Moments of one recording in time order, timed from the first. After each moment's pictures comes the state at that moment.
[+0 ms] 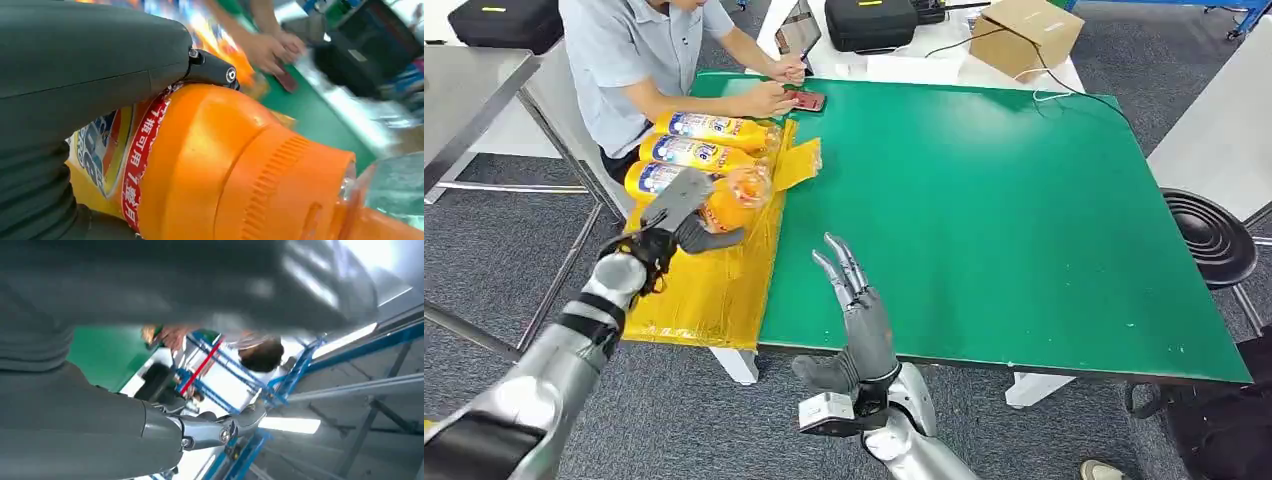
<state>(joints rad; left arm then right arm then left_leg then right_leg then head) -0.76 0.09 -0.42 -0.83 -0.30 -0.04 -0.11 -0.25 0.22 0.73 -1.13 0.34 -0.65 -0.68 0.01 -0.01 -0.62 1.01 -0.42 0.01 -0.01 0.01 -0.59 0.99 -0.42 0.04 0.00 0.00</state>
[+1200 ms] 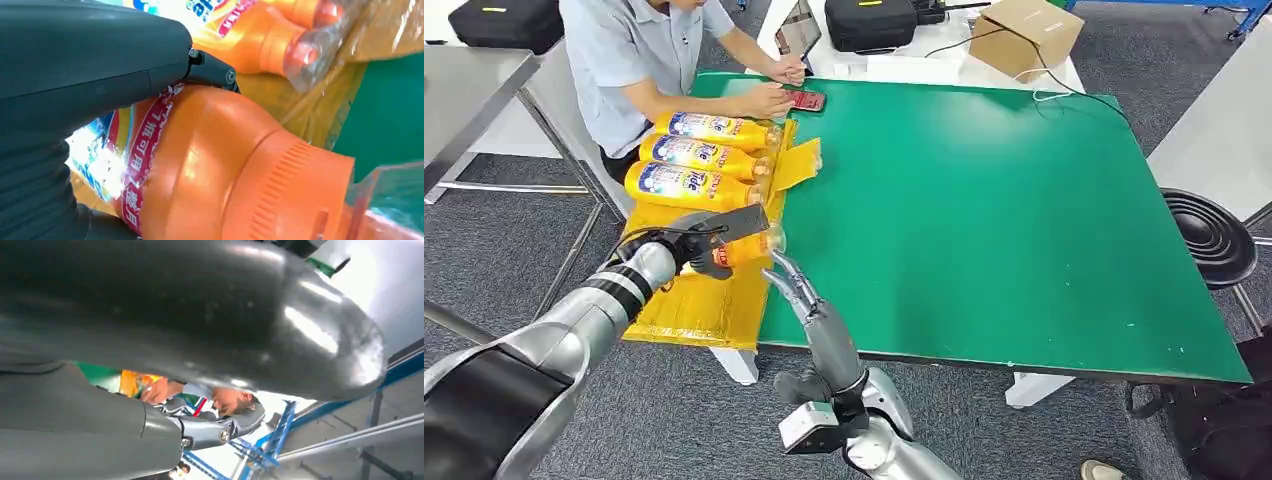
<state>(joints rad) -0.94 0.00 -0.62 -0.36 -0.47 -0.11 0.04 -0.27 0.23 0.86 -1.12 0.20 -0.47 -0.68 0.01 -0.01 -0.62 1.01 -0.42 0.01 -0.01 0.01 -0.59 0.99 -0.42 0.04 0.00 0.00</state>
